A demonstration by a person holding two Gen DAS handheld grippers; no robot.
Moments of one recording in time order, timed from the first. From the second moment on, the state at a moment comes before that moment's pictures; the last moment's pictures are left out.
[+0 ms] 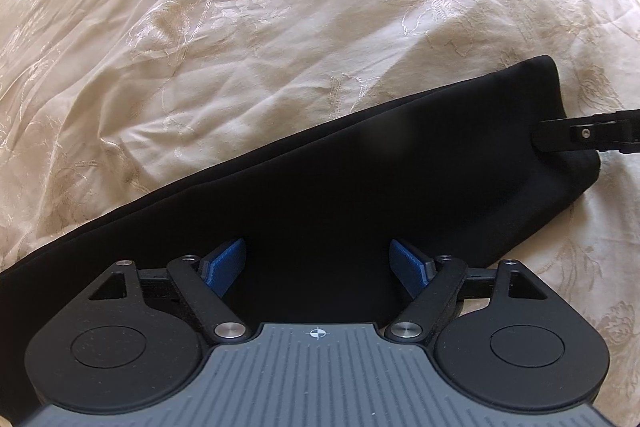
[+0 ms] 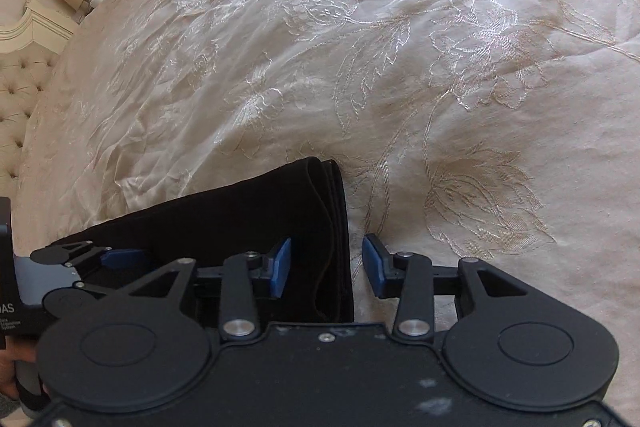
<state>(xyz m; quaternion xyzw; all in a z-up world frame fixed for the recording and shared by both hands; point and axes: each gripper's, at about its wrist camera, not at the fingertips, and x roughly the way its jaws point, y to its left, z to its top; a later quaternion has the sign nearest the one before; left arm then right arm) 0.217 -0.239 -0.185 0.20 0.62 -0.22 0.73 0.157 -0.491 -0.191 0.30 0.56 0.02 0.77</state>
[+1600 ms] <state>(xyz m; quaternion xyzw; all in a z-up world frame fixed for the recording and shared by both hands) 0.217 -0.144 -0.160 0.21 0.55 -0.19 0.79 0.159 -0.370 -0.033 0.31 0.48 0.00 0.82</state>
